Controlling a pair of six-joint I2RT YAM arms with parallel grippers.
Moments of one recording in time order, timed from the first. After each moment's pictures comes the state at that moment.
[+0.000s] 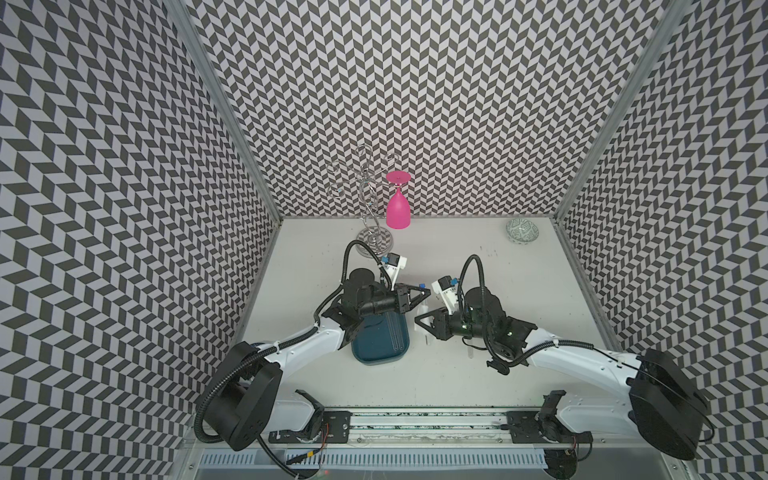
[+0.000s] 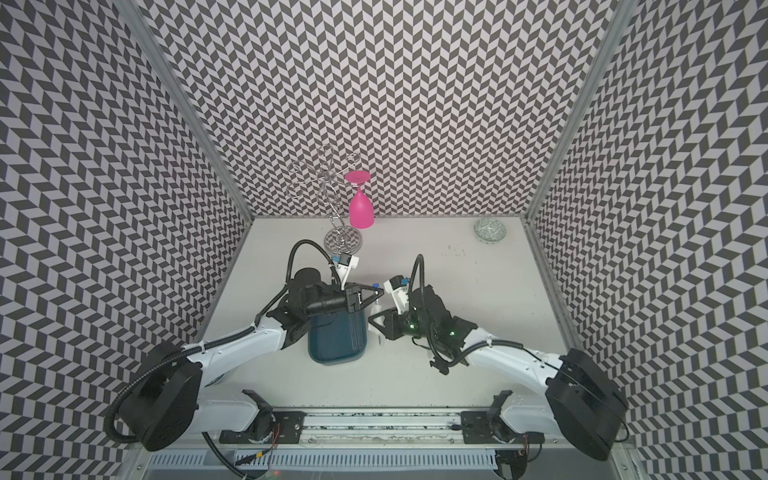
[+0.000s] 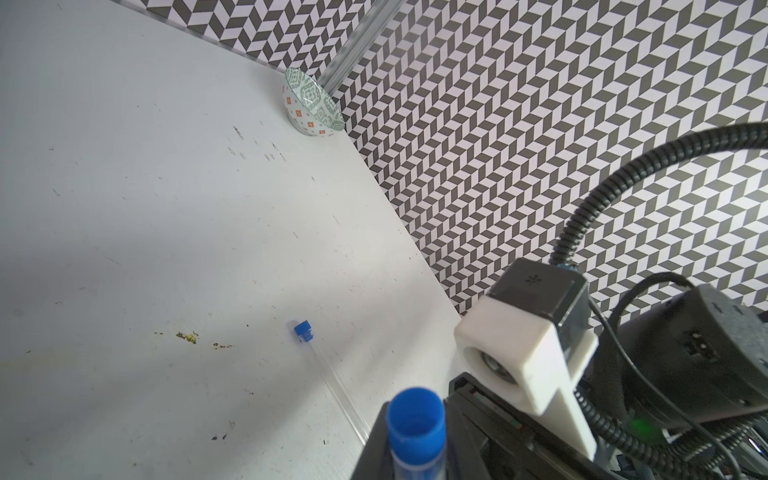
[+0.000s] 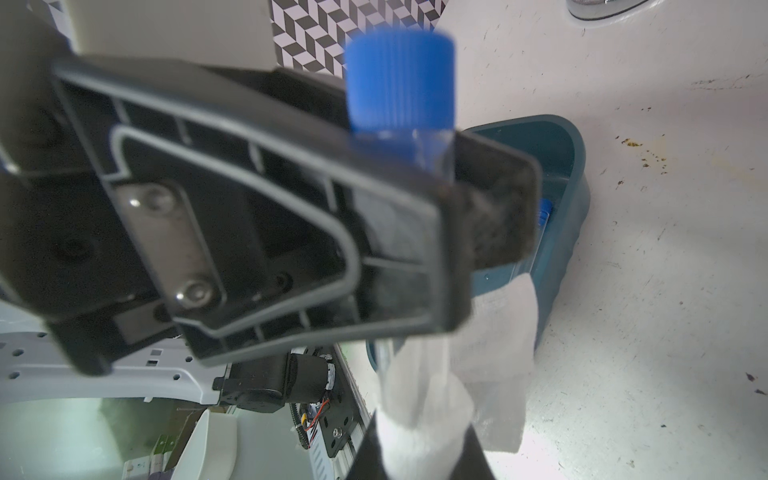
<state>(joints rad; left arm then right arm) -0.57 1.34 0.66 0.49 0.66 -0.72 0.82 1.27 0.65 0.20 -0.40 0.67</state>
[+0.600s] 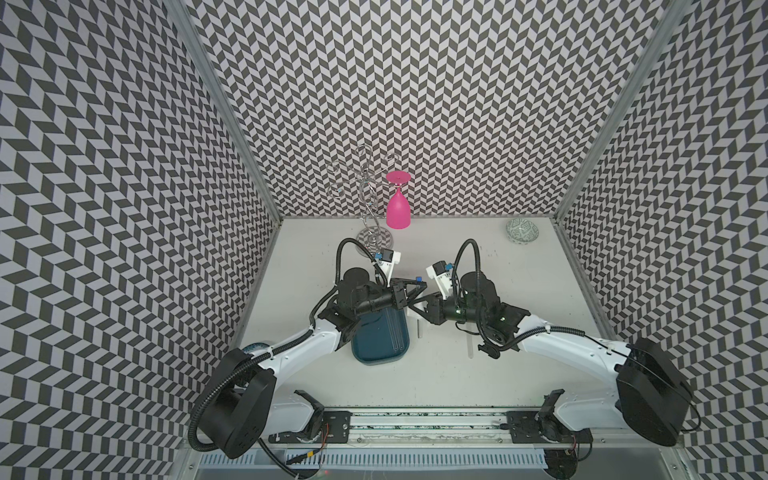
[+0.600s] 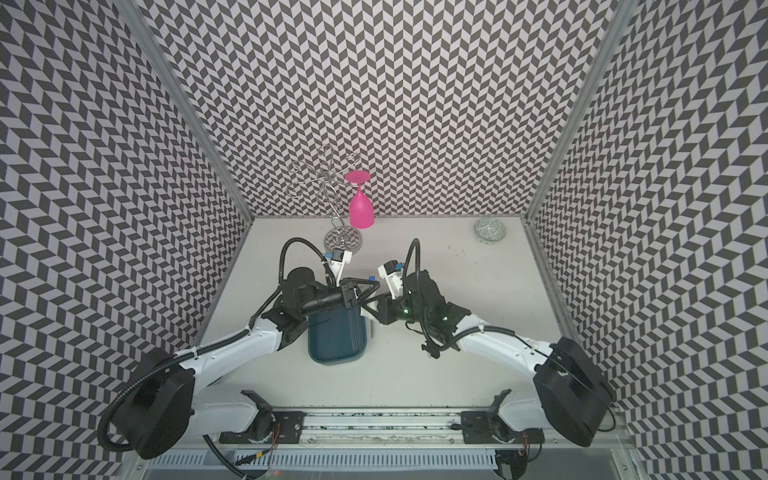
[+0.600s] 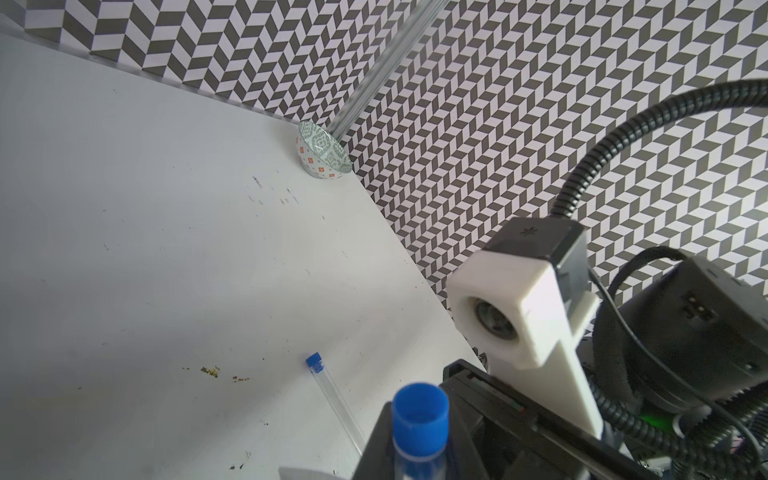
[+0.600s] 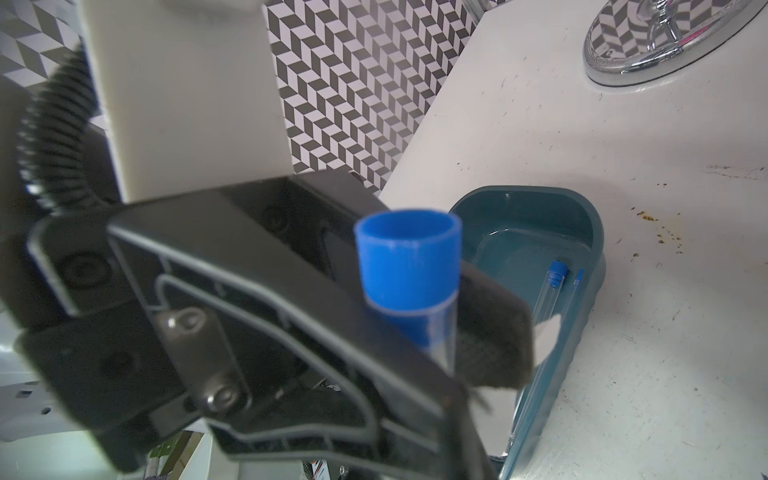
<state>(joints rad) -0.56 1.30 0.65 0.51 0.62 -0.71 0.78 1.36 0.79 0.19 -0.44 0.63</state>
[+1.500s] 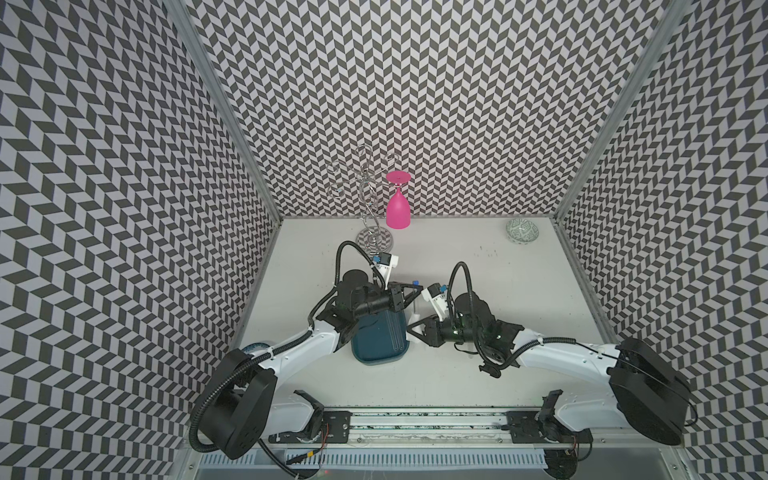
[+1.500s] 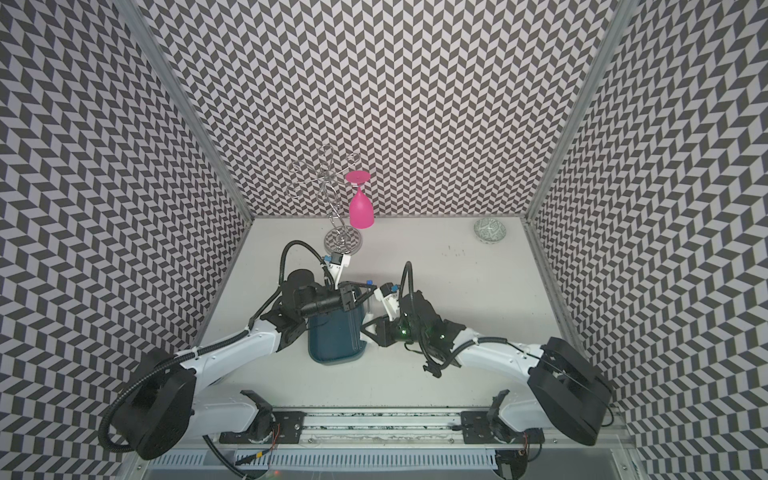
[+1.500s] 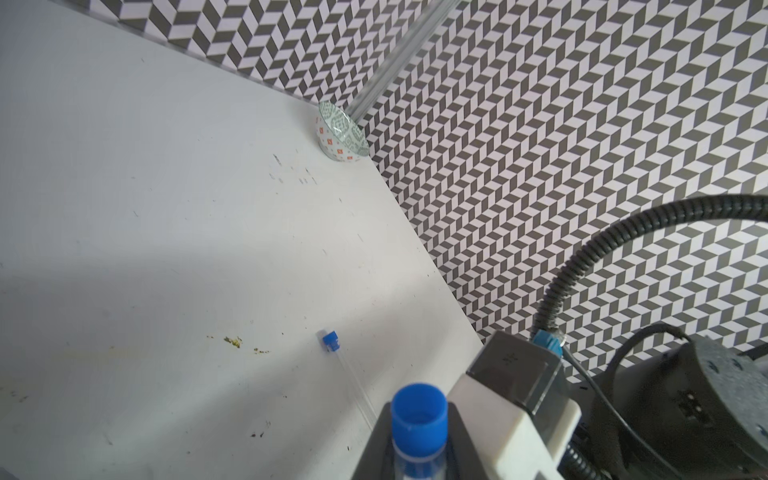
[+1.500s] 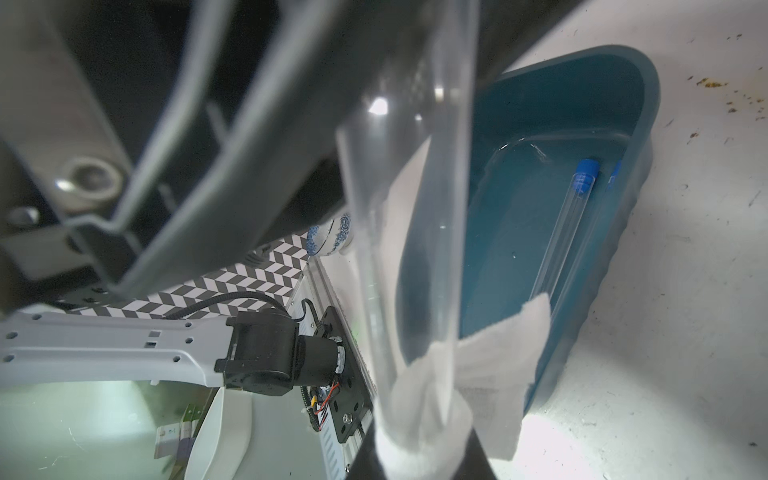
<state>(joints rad) -0.54 1.29 0.62 0.49 0.62 -0.71 0.86 1.37 0.67 0.27 -0.43 0.69</state>
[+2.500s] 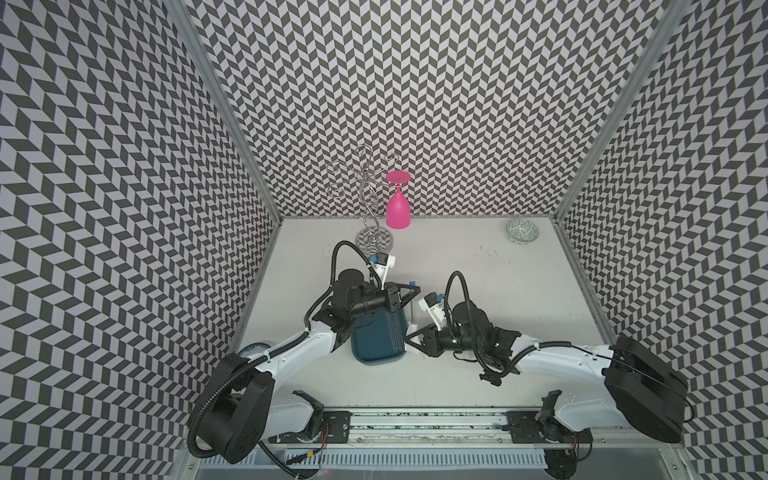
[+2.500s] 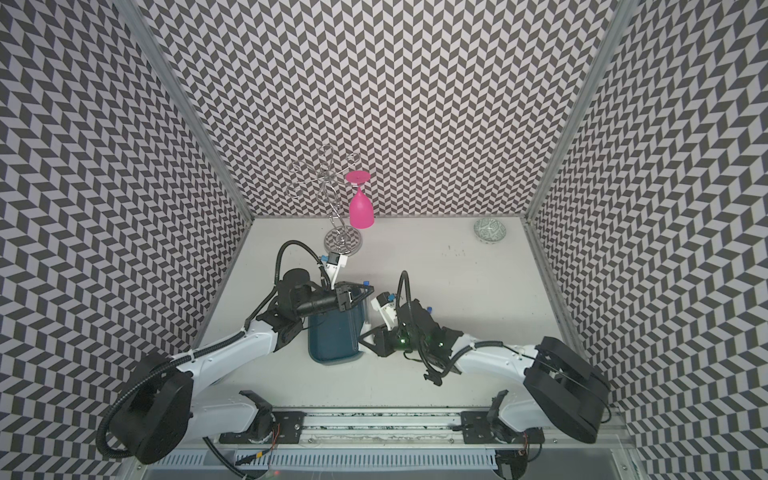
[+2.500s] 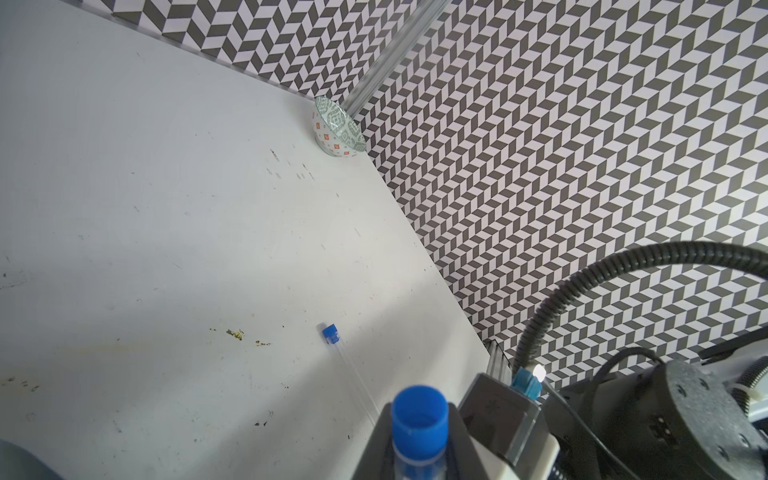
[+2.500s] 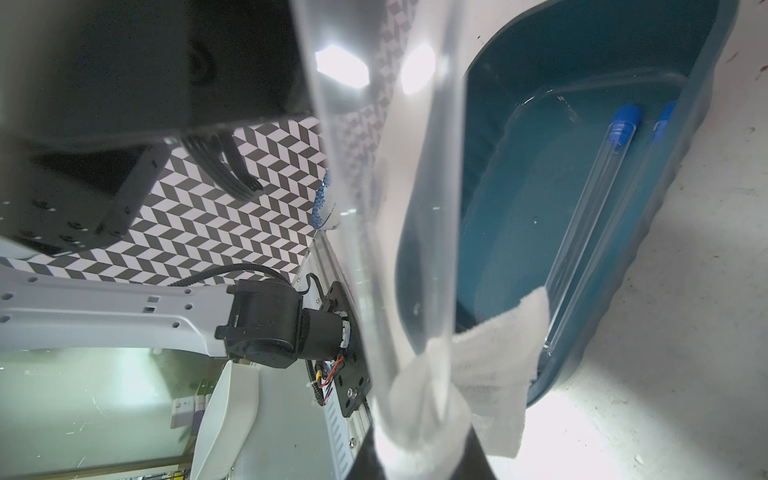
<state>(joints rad) -0.50 1.27 0.62 0.46 0.67 -0.70 0.93 1.37 0.59 0.34 -0.43 0.73</state>
